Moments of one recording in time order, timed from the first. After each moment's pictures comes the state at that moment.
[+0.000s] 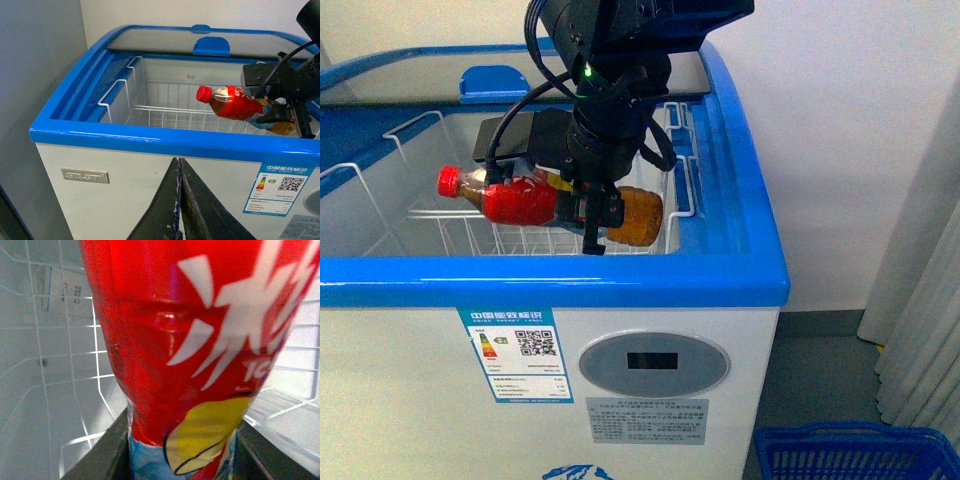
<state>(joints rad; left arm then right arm) 0.00 0.00 0.02 -0.01 0.00 -0.01 0.54 2.49 2.25 -0.60 0.03 -1.08</state>
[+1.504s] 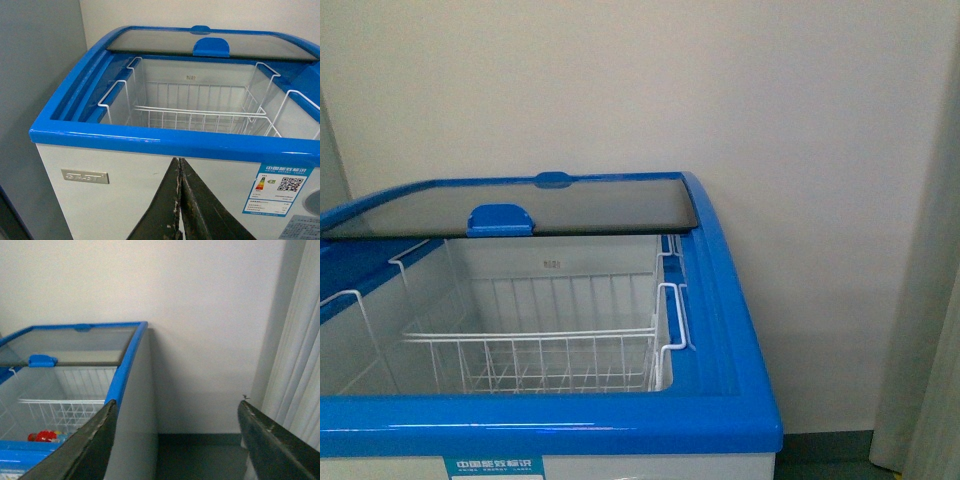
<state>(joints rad) 0.00 0.00 0.02 -0.01 0.00 -0.01 0.39 0.37 0.57 -0.16 0.37 0.04</state>
